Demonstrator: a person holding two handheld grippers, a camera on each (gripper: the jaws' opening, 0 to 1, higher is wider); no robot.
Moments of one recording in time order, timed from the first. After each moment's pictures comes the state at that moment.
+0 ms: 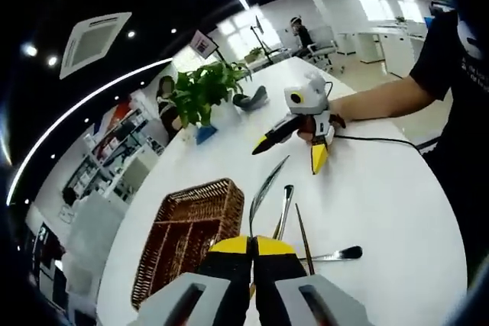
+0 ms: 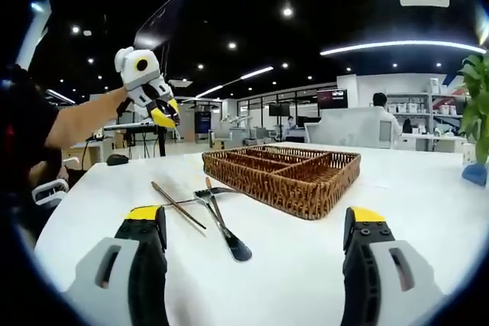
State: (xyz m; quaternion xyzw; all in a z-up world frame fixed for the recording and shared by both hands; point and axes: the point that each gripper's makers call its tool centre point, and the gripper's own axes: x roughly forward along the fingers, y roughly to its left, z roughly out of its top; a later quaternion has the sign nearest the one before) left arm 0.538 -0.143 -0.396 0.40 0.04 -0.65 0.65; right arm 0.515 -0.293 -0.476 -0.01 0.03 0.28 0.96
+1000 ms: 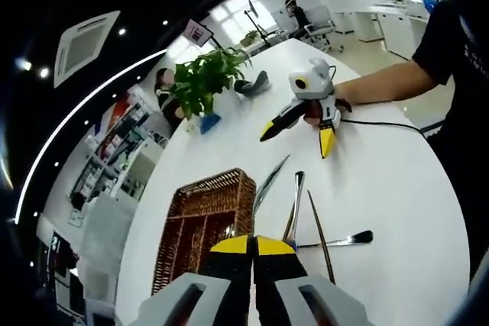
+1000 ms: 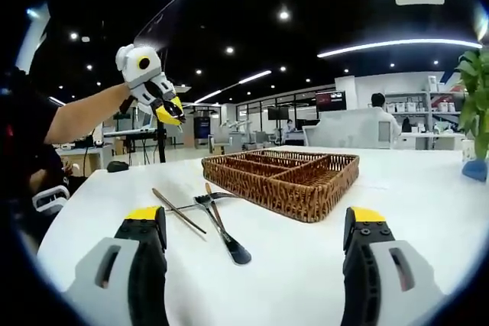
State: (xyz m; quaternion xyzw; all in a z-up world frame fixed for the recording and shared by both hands) left arm 0.556 -0.139 -0.393 0.45 0.04 -0.62 0.64; right arm 0.512 -0.296 -0.472 0.01 0.02 0.28 0.96
